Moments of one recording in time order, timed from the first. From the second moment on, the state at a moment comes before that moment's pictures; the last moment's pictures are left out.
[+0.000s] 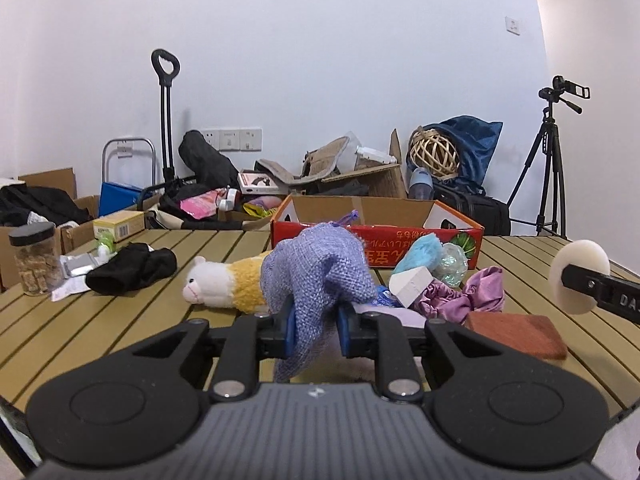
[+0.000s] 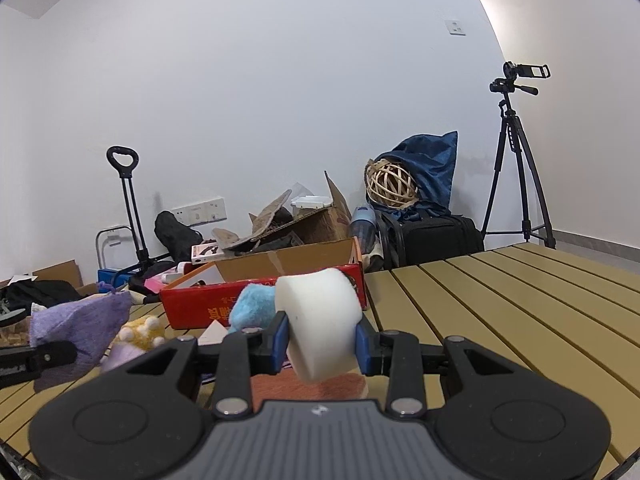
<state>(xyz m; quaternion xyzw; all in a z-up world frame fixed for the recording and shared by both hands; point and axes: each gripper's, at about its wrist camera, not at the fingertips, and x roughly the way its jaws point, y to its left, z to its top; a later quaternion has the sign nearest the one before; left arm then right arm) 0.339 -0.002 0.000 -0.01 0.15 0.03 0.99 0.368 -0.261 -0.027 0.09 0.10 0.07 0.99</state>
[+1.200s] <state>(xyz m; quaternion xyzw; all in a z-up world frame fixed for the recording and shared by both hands) 0.157 0.008 -0.012 0.00 0.16 -0.01 0.99 0.218 -0.256 -0.048 0.05 0.12 0.13 0.98</state>
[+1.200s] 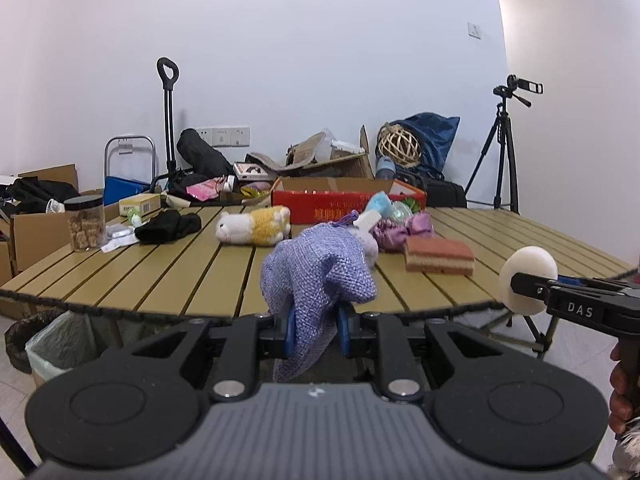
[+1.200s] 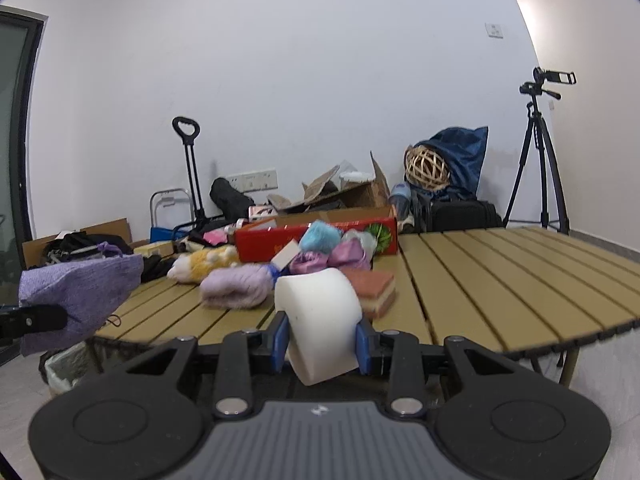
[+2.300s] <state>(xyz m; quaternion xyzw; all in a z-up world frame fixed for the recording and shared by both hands) 0.101 0.024 -0.100 0.02 0.32 0.00 0.95 0.177 -0.180 -0.149 -0.04 0.35 0.19 0.92</state>
